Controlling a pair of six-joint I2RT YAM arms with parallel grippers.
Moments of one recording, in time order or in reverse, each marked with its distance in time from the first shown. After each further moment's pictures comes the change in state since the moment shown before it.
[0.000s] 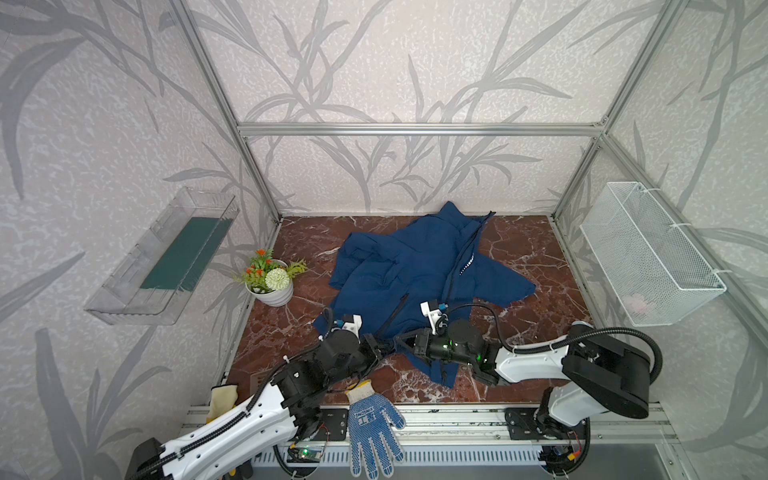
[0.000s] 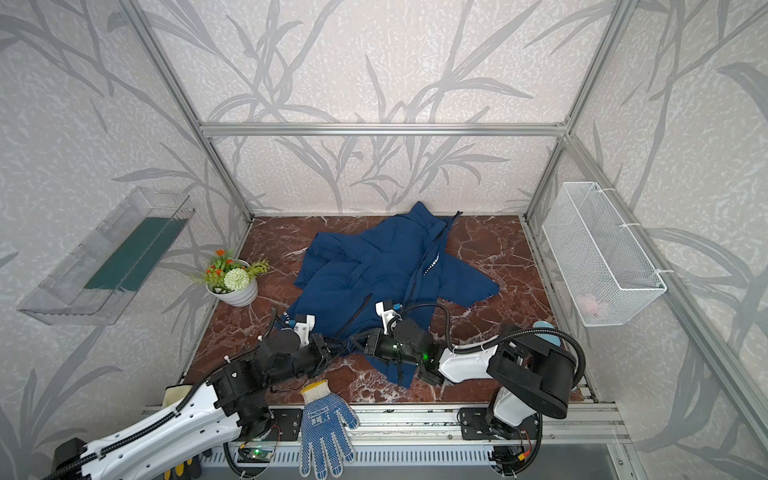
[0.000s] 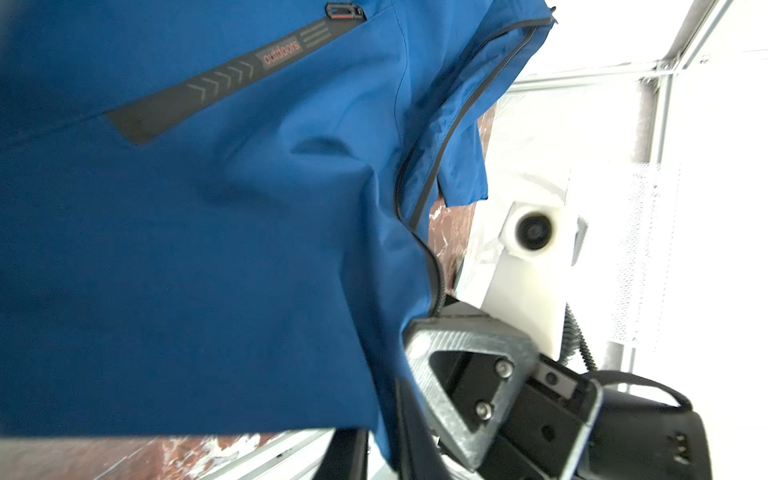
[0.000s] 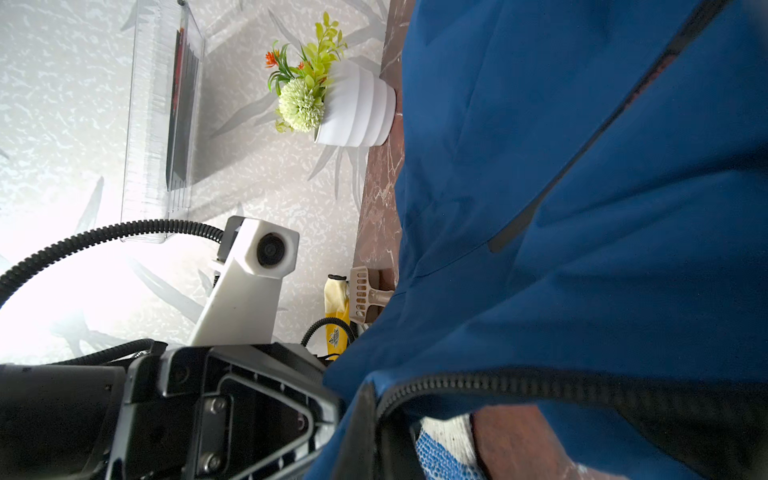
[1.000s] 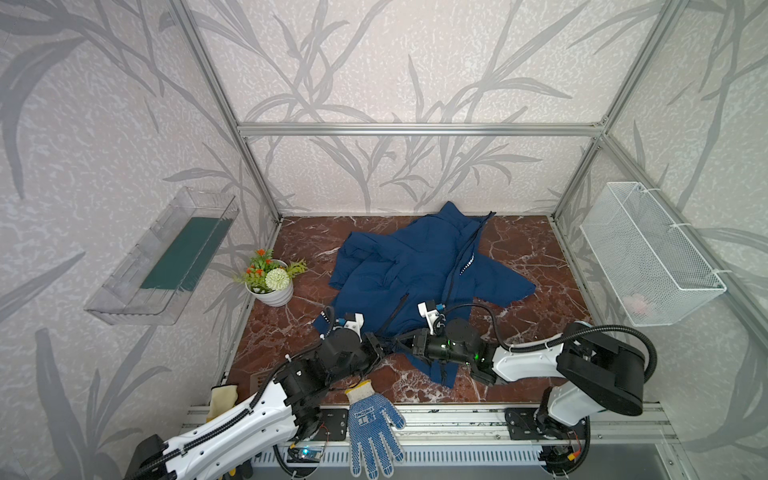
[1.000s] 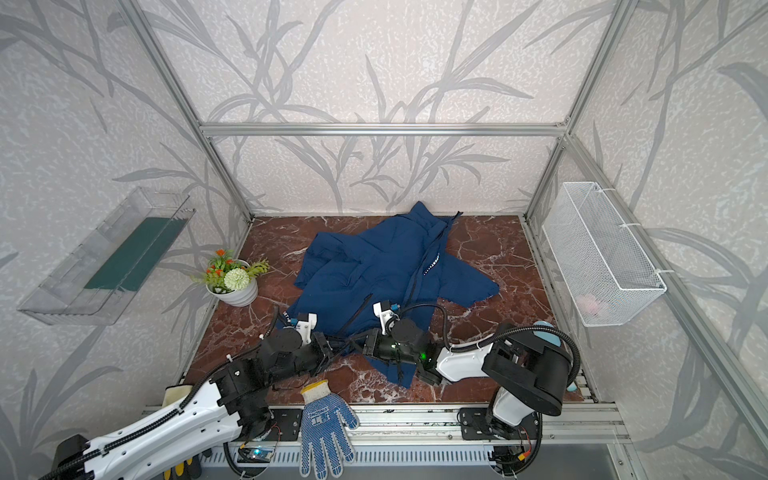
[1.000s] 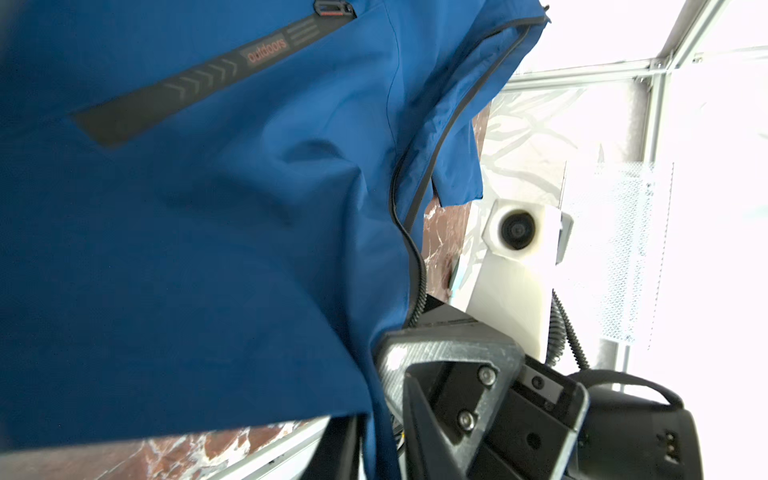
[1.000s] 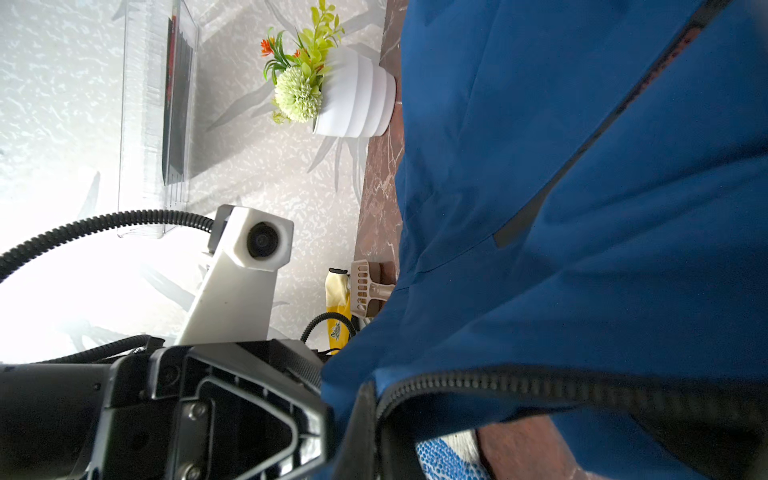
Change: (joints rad) left arm 0.001 0.021 0.000 0.038 0.014 0.001; right arm -0.001 0.042 0.030 0.009 -0.030 0.014
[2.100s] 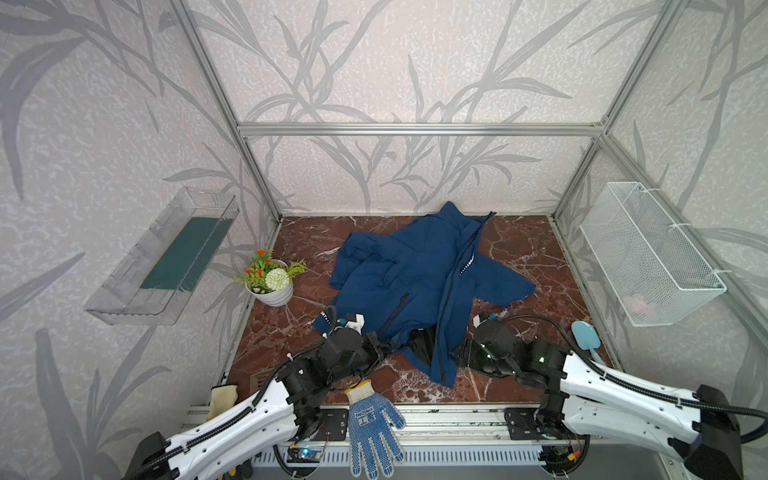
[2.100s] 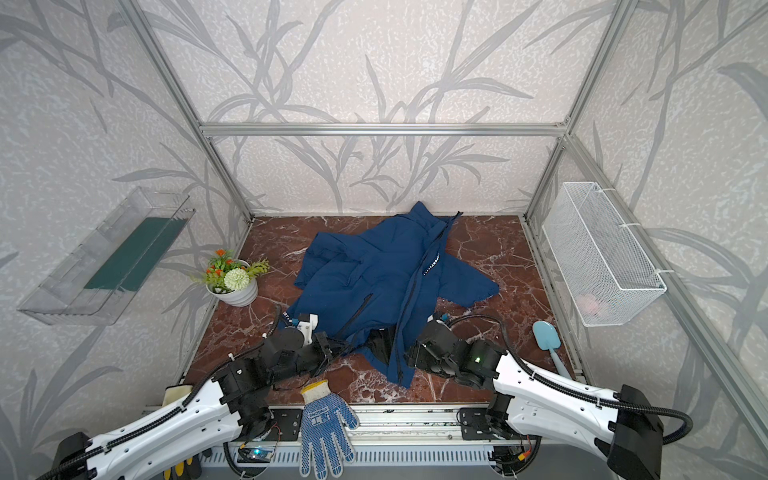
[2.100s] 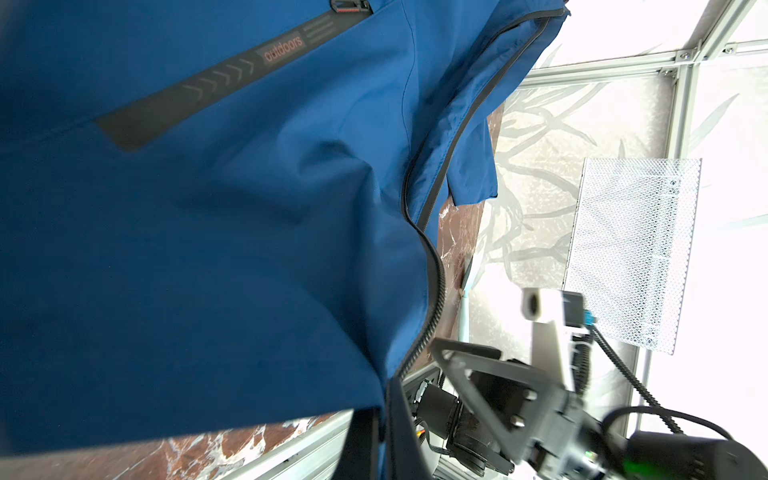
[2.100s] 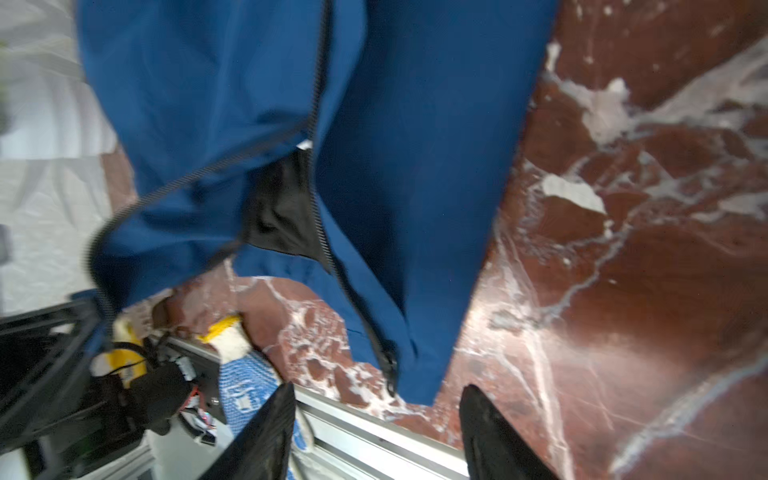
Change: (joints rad) left arm 0.005 0.023 0.000 -0.010 0.004 0.018; right arm -0.053 -0.628 0.066 -1.421 0.232 -0.094
